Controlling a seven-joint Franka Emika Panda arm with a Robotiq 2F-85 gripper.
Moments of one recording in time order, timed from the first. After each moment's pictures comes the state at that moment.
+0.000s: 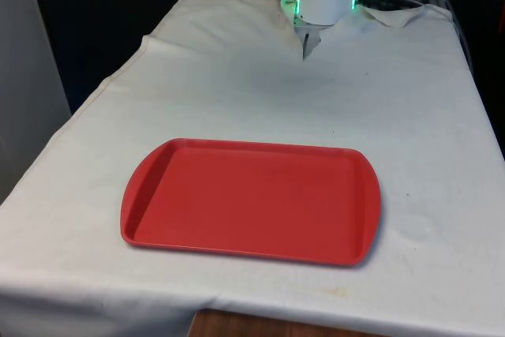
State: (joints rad) arm 0.20 0.11 -0.72 -2.00 0.70 1.79 0.76
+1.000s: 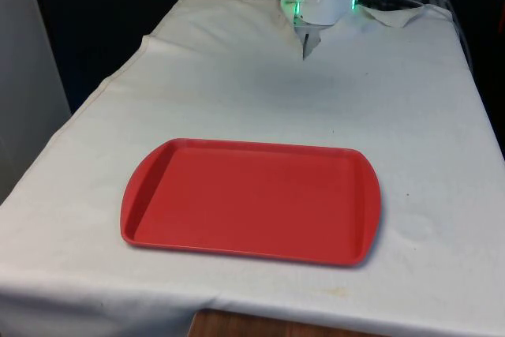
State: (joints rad) arm 0.20 0.11 -0.69 -1.99 0.63 1.82 0.77
